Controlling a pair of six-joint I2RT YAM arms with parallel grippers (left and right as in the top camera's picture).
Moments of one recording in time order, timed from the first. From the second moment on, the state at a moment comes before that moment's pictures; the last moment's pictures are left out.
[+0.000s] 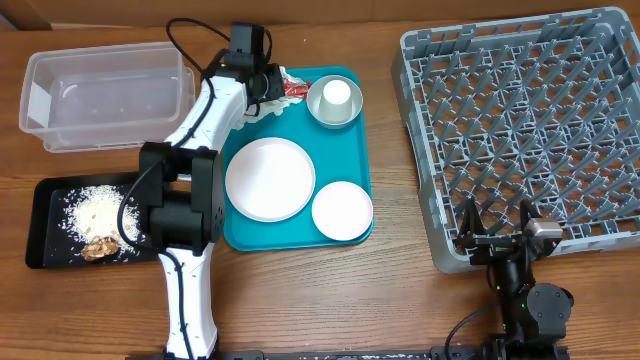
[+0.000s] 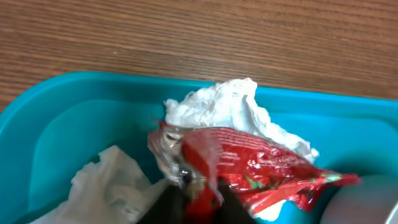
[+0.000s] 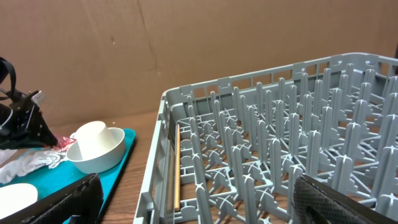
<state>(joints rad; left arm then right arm) -0.17 2.32 1.86 -0.52 0.03 -0.35 -0.02 0.01 0.02 -0.03 -0.07 0.18</state>
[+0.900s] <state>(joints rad) -0.02 1.93 1.87 -0.70 -0.20 -0.34 -0.02 0.01 0.02 -0.03 -0.07 0.18</state>
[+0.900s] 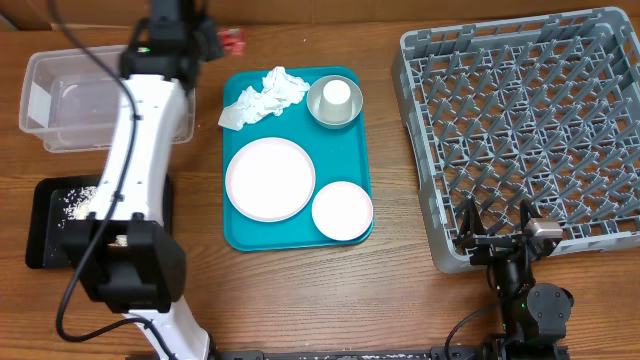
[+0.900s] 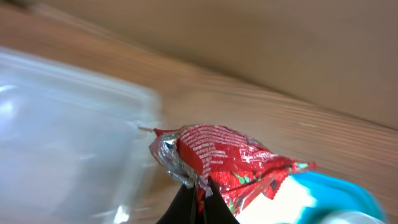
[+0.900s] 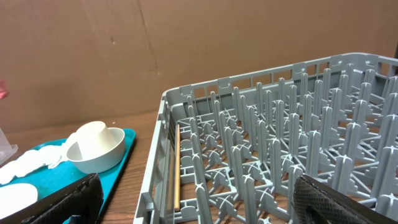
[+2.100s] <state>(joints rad) -0.07 2.04 1.87 -0.81 0.24 -0.25 -0.02 0.01 0.02 -0.03 -0.07 0.18</state>
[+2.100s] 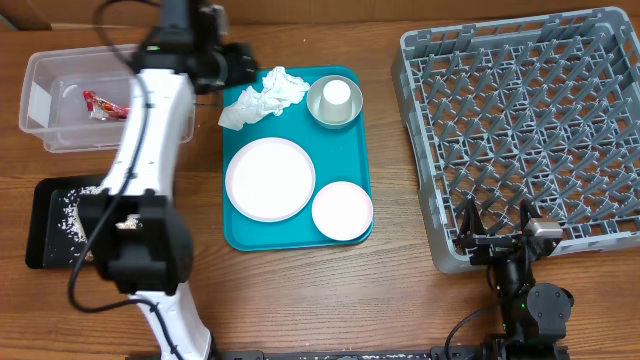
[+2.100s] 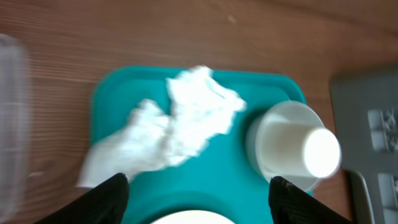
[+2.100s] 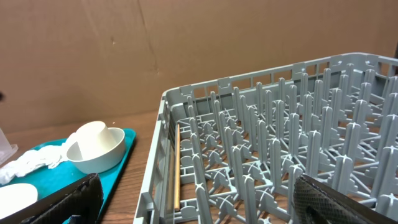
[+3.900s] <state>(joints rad) -0.17 2.31 1.87 -0.71 0.05 -0.29 -0.02 0.01 0.02 -0.03 -0.07 0.18</state>
